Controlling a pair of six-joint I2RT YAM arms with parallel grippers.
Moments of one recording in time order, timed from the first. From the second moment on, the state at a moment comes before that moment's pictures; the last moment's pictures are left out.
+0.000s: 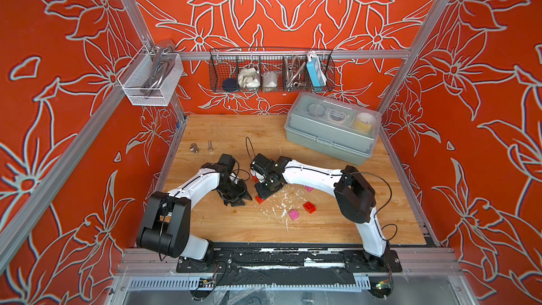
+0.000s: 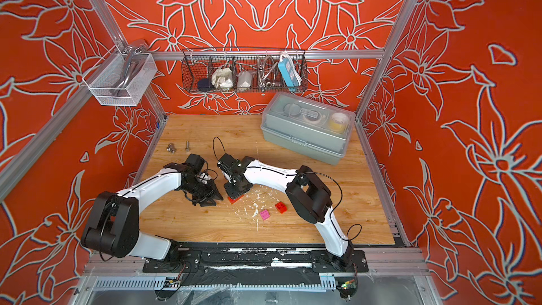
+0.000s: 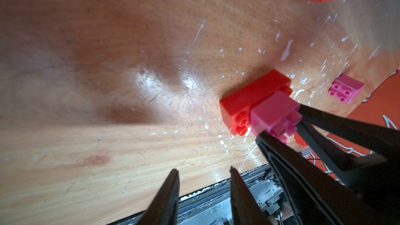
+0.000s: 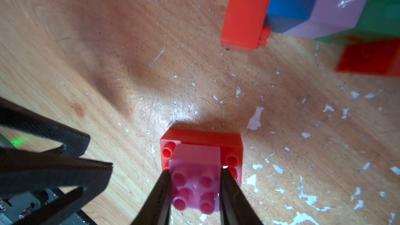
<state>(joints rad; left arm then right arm) -0.17 1.45 0.82 -0.84 0.54 -0.63 1.01 2.11 1.65 -0.82 -0.12 0.34</state>
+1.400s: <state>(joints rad) -0.15 1.32 0.83 -0.91 0.50 -0.67 0.98 1.58 1.18 -0.83 -0.05 0.40</state>
